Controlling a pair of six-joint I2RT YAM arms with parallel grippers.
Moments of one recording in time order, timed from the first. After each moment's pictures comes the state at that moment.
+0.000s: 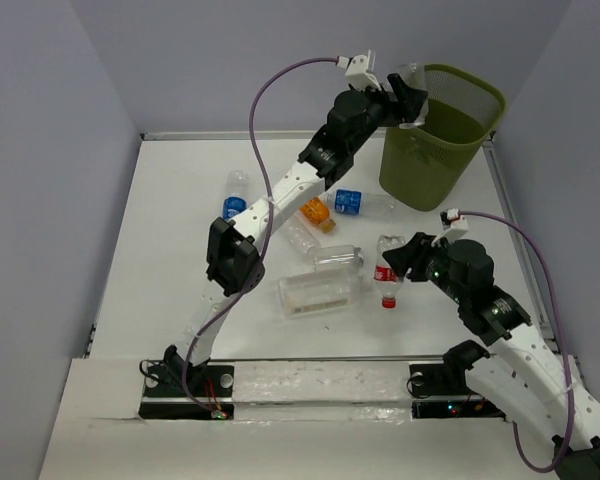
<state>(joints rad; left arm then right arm) -0.77 2.30 2.43 0.05 -0.05 -0.62 0.48 0.60 0.58 -0.31 -0.02 0.57</state>
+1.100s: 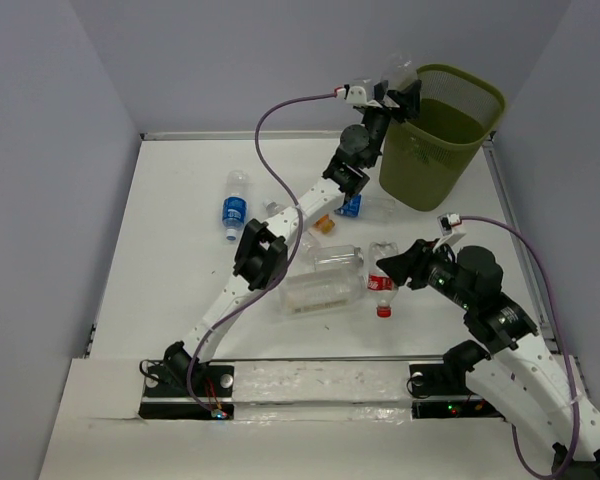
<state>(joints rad) -0.79 2.64 2.61 0.64 -0.35 -0.39 0.48 0.53 0.57 -0.30 -0.20 0.61</state>
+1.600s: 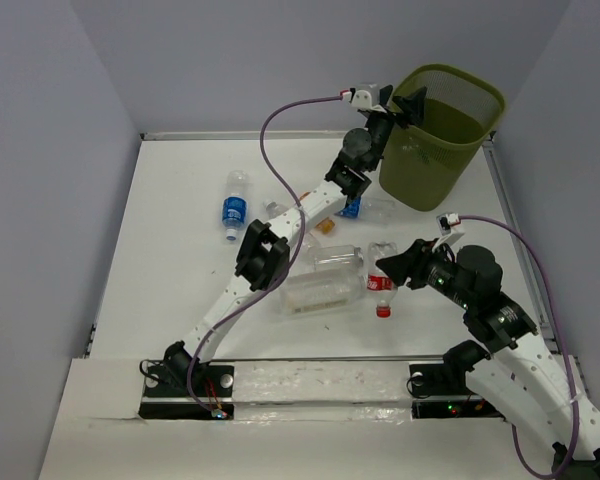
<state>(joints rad) -0.80 2.66 2.61 0.66 -0.30 -0.38 0.48 0.54 0.57 -0.30 -0.22 0.61</state>
